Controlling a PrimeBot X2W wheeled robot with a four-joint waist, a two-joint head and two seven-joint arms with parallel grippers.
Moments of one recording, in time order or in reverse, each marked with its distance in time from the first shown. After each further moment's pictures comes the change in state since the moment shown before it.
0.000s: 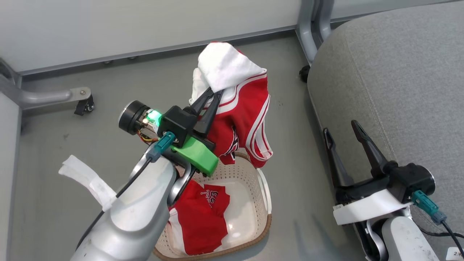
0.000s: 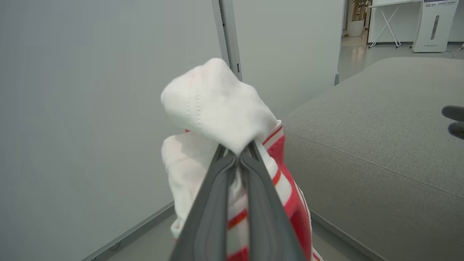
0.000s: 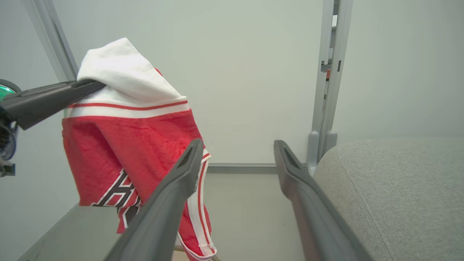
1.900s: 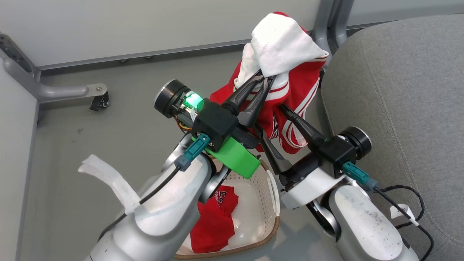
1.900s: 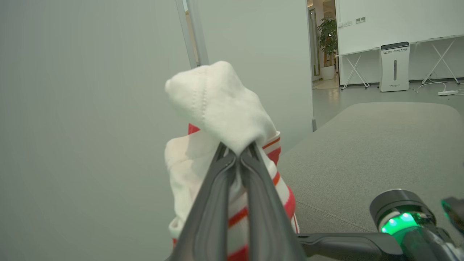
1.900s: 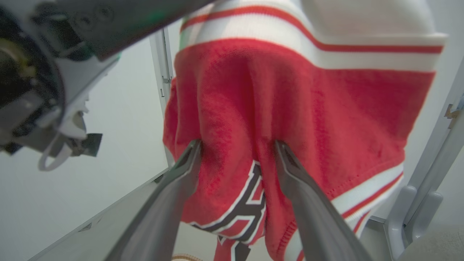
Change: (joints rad) left arm -0.049 -0.056 -0.092 -0.212 -0.010 0.035 0.016; right arm -0.257 0.000 0.298 0.162 -0.019 0.000 0.000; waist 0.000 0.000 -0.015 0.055
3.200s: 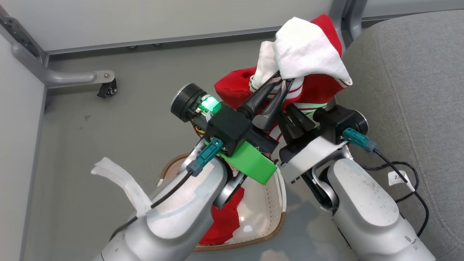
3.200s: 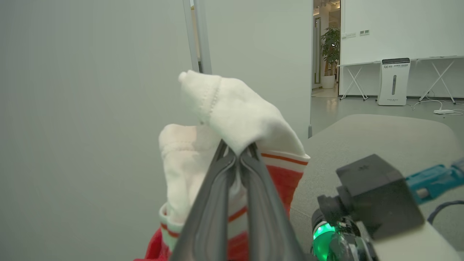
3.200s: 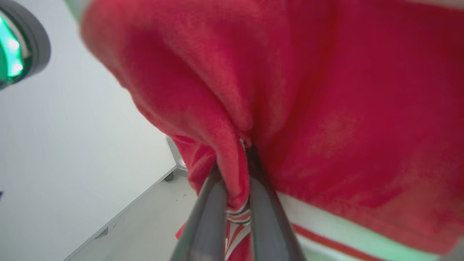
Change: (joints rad) left arm -0.013 -0.030 -0.070 -0.025 -0.071 0.059 -0.015; right arm -0.165 0.000 0.015 0.204 0.172 0.000 0.000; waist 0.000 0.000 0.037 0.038
